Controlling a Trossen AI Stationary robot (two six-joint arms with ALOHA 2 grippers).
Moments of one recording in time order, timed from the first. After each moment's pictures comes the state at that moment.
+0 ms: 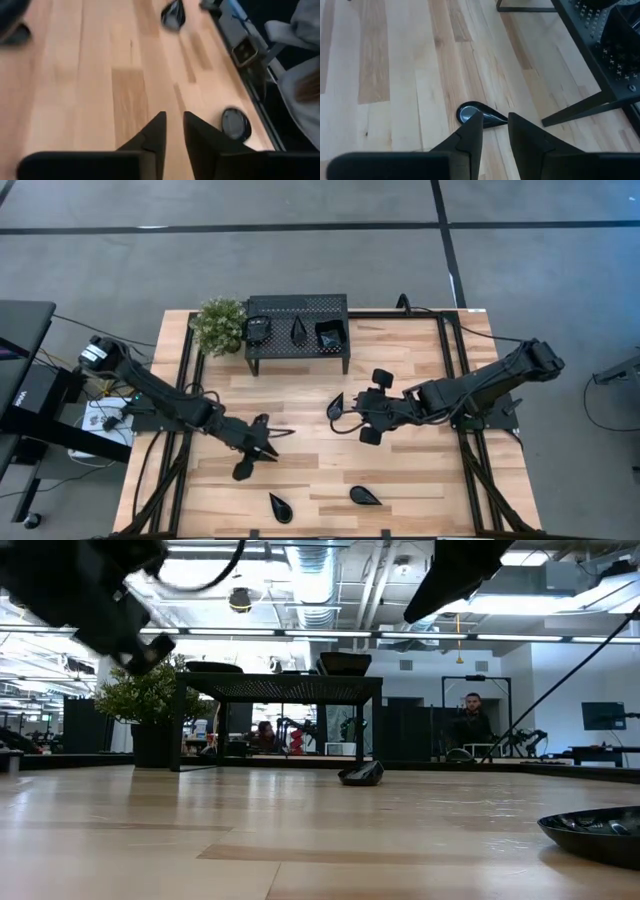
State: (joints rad) left arm -0.50 1.25 0.51 0.14 -0.05 -0.34; right arm 0.33 1.38 1.07 -0.57 0.54 0.29
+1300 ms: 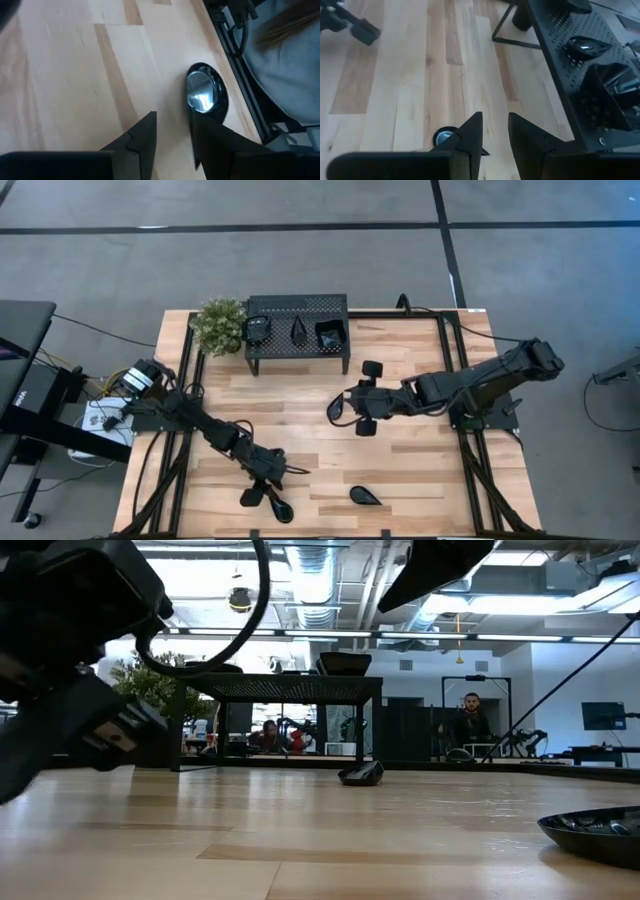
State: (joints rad) left arm -0.57 1.74 0.64 0.37 0.23 -0.41; right arm 0.26 1.38 1.07 -0.42 0.52 -0.01
